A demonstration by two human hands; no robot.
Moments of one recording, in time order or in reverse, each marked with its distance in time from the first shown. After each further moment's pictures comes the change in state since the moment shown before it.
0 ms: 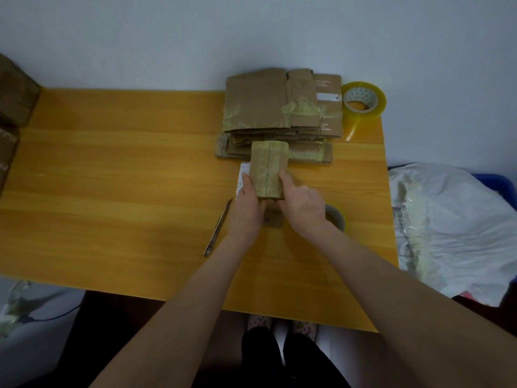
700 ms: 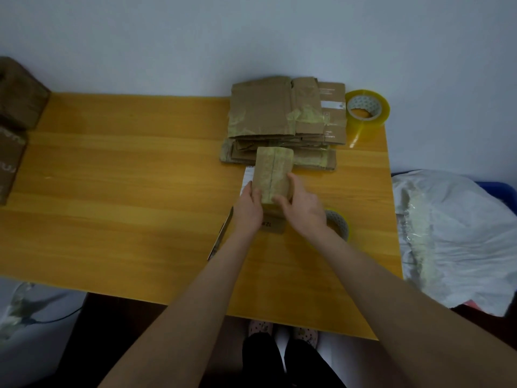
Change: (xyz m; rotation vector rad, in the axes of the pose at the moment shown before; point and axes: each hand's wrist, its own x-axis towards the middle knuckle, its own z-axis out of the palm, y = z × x) left_hand 0.014 0.006 -0.007 -0.487 0.046 -0.163; right_hand 0.007 -0.002 0.007 0.408 0.011 0.195
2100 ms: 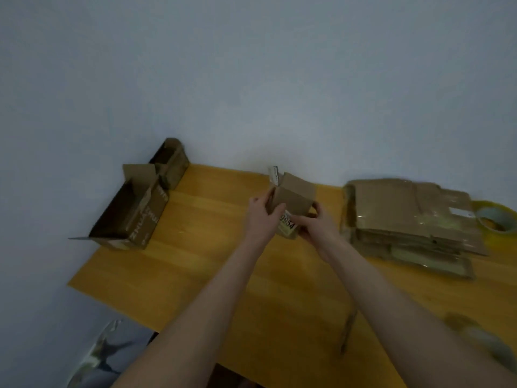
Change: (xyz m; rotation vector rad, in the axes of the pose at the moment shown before) left_hand 0.079 -0.001 -0.296 -0.101 0.172 0.187; right_hand 0.035 -0.278 0.065 1.108 -0.289 0.015
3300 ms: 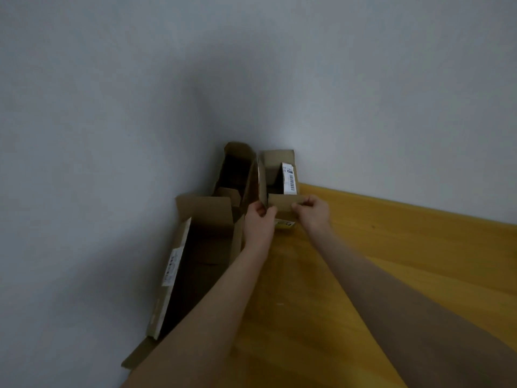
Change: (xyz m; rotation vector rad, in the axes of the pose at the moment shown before) left_hand 0.287 -0.215 -0.234 -0.257 0.079 -0.424; right_hand 0.302 0.056 0.353 -0.411 0.267 -0.016
